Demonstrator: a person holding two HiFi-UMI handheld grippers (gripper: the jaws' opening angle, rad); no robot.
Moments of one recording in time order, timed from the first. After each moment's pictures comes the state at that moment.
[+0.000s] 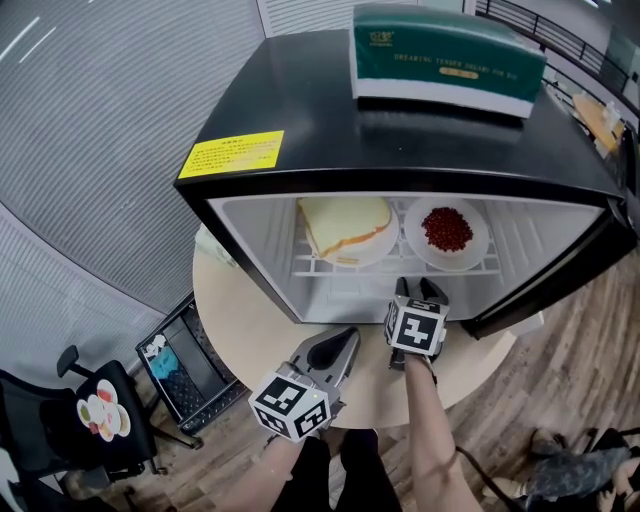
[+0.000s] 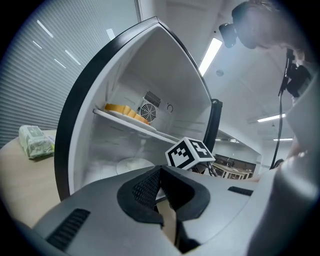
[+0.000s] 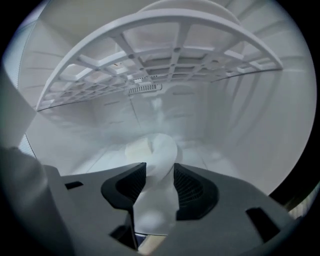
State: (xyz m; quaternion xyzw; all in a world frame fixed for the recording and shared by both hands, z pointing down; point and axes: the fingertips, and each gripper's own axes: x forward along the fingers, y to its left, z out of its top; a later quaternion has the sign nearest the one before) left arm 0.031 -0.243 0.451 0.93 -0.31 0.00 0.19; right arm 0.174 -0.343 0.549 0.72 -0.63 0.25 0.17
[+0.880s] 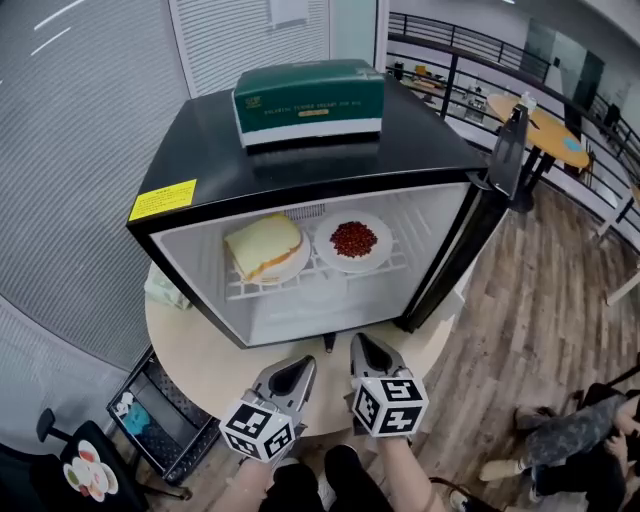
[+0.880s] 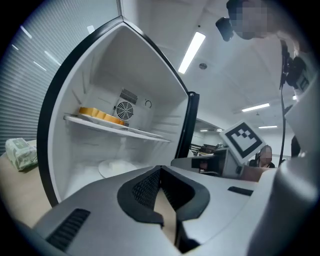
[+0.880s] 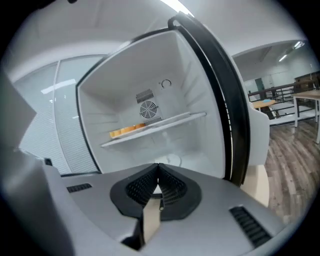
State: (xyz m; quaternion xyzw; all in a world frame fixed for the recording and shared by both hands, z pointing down) left arm 0.053 -0.190 0.442 0.96 -0.25 0.04 0.15; right arm 0.151 -0.199 0.462 0.69 -0.69 0.23 0.00
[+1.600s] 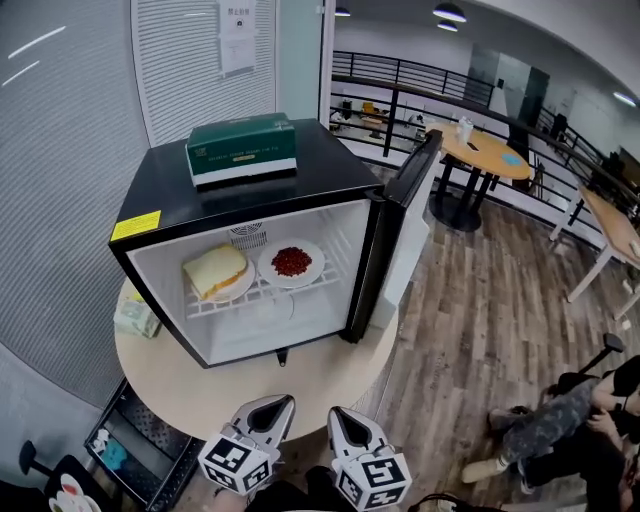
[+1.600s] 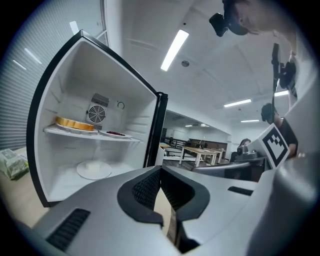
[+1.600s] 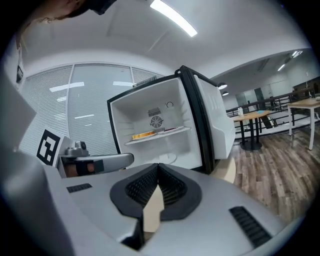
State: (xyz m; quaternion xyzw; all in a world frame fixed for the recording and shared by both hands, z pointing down) left arm 0.071 -0.091 0.414 0.98 -0.16 0.06 0.11; right arm 0.128 -0.036 0.432 0.71 -0.68 0.17 -0.01
